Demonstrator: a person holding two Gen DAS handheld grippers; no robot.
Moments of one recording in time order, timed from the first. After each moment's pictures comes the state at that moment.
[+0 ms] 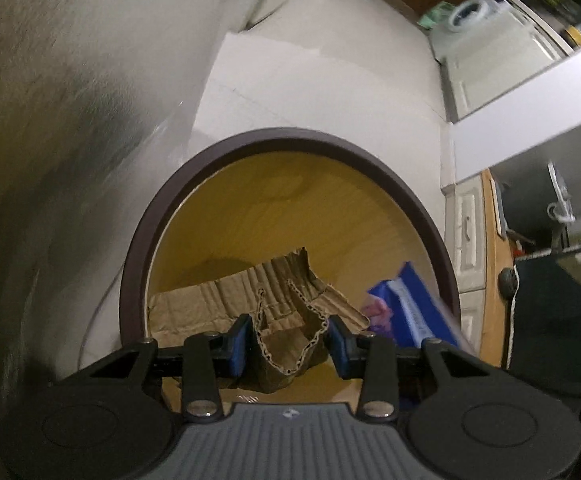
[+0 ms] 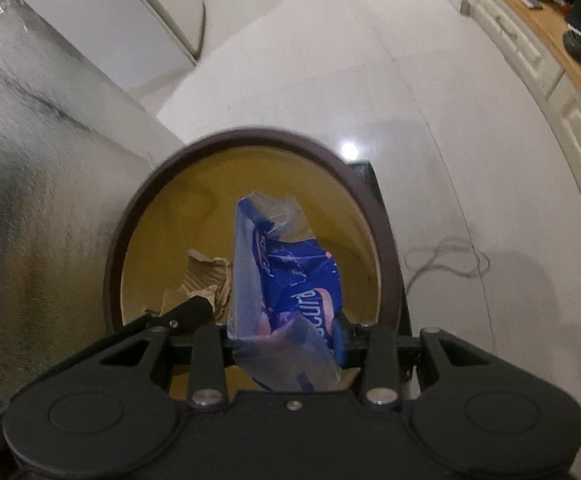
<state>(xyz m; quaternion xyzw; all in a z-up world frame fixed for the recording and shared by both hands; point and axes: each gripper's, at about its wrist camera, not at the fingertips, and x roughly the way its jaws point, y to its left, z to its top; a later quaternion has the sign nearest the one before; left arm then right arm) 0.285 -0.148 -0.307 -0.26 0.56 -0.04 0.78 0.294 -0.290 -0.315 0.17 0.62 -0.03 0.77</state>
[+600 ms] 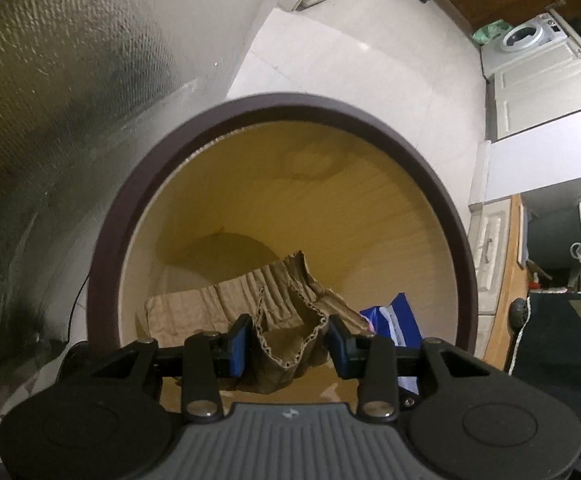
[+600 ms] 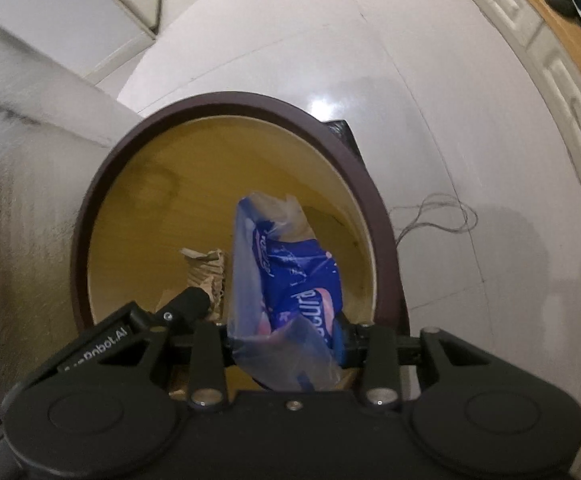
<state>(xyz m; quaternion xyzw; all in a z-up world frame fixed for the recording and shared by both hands) 0.296 -0.167 -0.330 -0.30 0.59 0.03 0.75 0.304 -0.298 -0.346 0.20 0.66 -0.08 0.72</state>
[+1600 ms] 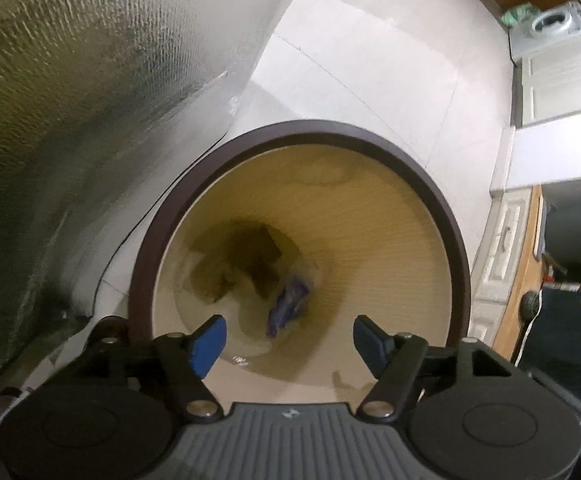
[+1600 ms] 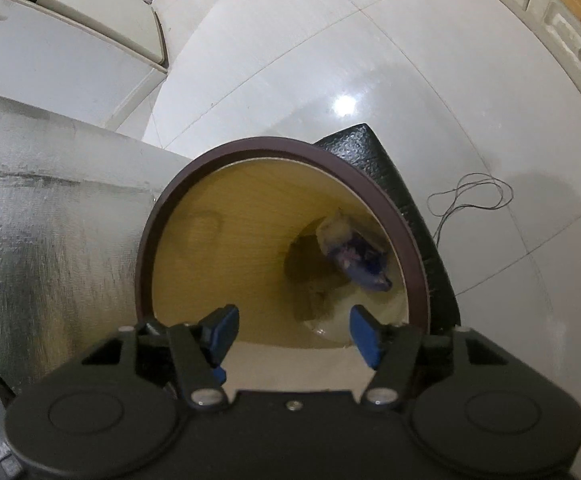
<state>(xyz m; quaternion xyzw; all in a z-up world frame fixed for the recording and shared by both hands) 0.311 -0.144 -0.300 -0.29 0.64 0.04 0.71 0.311 -0.315 -0.318 0.30 0.63 -0.07 0.71</state>
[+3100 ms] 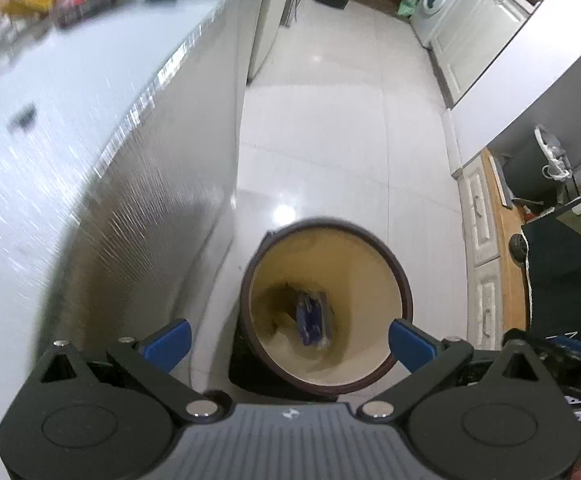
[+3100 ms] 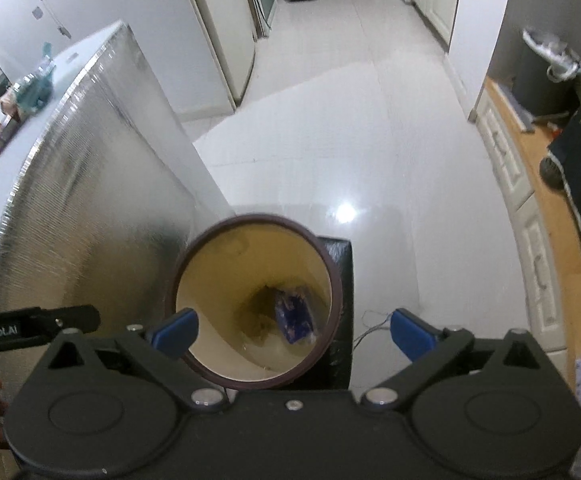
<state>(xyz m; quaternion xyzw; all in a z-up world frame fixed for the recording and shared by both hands) 0.240 -0.108 -0.077 -0.11 0.56 -0.02 0.82 0.238 -0.299 -0.114 0.04 0.55 0.01 0.84</state>
